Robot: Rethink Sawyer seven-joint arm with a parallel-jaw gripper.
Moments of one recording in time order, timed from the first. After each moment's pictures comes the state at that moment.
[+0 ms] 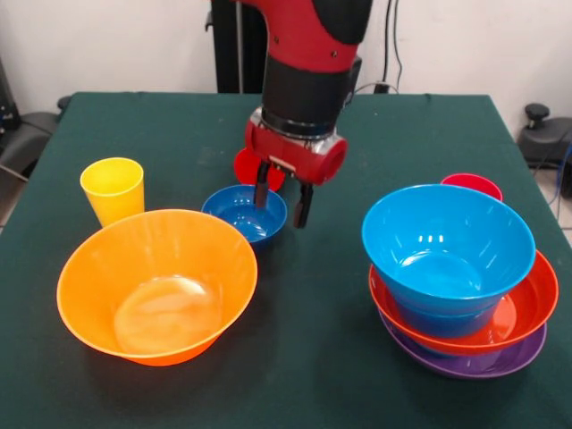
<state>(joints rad) -0.11 -0.47 -0.19 1.54 0.15 0.35 2.07</state>
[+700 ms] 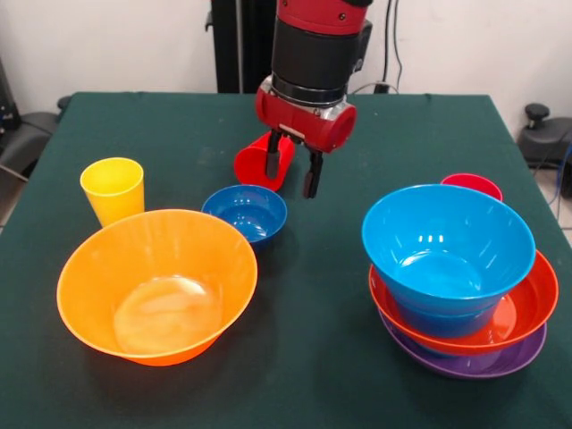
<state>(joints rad) -0.10 -0.53 -0.19 1.63 0.18 0.35 2.07</state>
